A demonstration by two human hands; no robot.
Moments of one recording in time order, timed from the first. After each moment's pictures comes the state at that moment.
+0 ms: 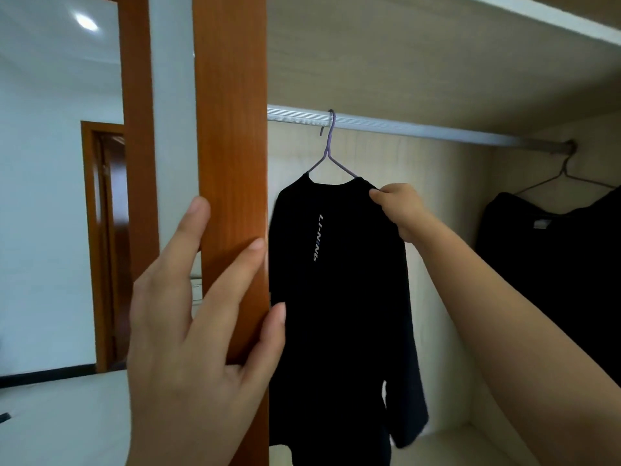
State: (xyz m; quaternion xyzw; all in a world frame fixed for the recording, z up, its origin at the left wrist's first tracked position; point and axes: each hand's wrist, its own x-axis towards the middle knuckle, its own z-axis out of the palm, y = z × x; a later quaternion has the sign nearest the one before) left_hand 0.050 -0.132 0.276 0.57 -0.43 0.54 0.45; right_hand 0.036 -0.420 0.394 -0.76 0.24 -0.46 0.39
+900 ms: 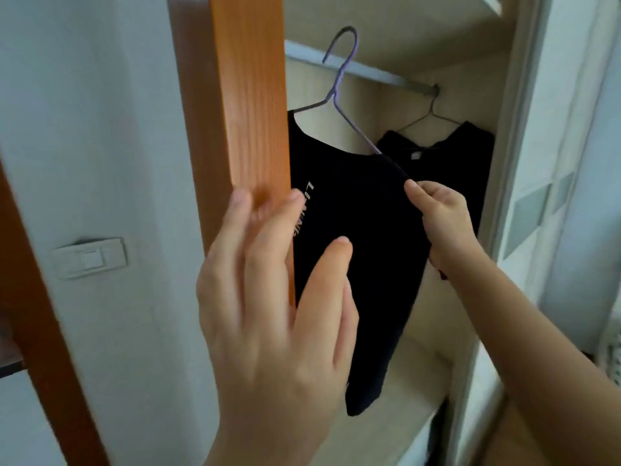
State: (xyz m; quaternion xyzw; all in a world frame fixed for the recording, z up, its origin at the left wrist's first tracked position) left_hand 0.033 -0.127 0.235 0.47 -0.53 0.52 0.47; right_hand -0.086 -0.318 0.280 -0.62 0.27 -0.62 0.40
